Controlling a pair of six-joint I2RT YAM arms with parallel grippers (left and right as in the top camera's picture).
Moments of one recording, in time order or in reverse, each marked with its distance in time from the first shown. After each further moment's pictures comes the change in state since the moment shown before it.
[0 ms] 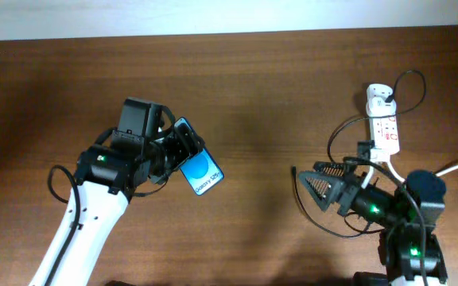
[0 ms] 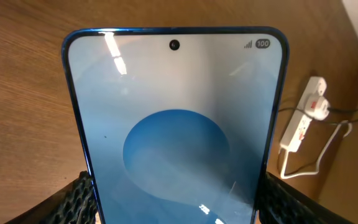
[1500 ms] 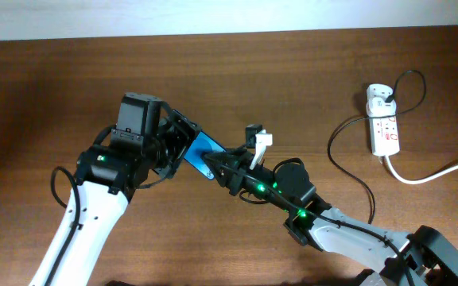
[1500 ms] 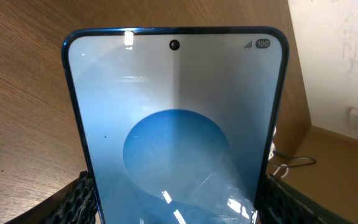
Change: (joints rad) left arm 0.000 0.000 0.000 0.092 -0.023 -0.312; right arm 0.846 0.804 0.038 1.136 0.732 0.311
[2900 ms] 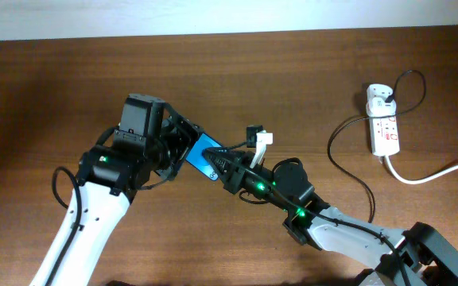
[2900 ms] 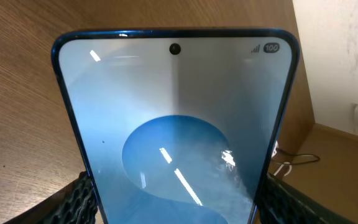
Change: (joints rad) left arm -0.019 -0.001 0.000 -0.009 -0.006 -0.006; right arm 0.000 0.021 -0.001 0.012 0.007 0.078
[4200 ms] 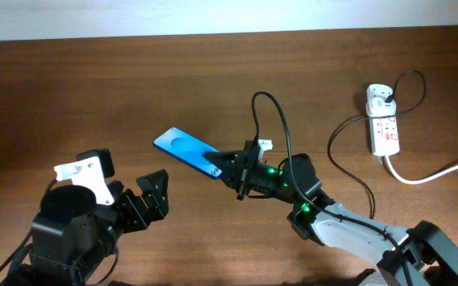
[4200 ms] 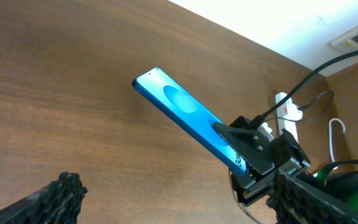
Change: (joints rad) left arm -0.001 -0.563 0.016 -0.278 -0.198 0.615; right arm -0.068 0.000 0.002 0.021 -0.230 1.166
